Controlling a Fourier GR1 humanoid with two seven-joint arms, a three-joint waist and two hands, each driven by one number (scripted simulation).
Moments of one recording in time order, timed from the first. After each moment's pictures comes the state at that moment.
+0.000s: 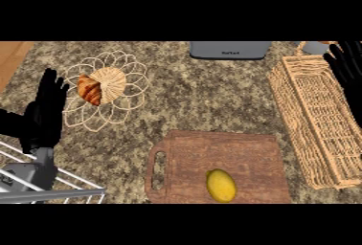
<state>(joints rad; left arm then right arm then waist) -0.22 0.35 -0.03 -1.45 0.34 0.34 0.03 -0.31 -0.56 0.00 -1.62 -0.39 -0.07 0.13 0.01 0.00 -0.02</state>
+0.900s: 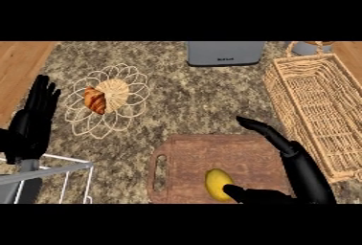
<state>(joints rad) -0.14 0.44 -0.06 -1.48 0.39 0.27 -0.05 -0.04 -0.42 0.45 -2.00 0.10 -0.26 0.17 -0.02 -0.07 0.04</state>
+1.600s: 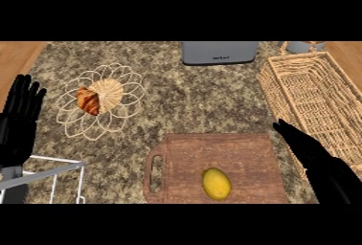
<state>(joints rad) -0.09 0.44 0.02 -1.57 0.38 0.22 -0.05 -0.02 -0.72 0.49 -2.20 0.48 -0.06 0.74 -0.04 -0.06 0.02</state>
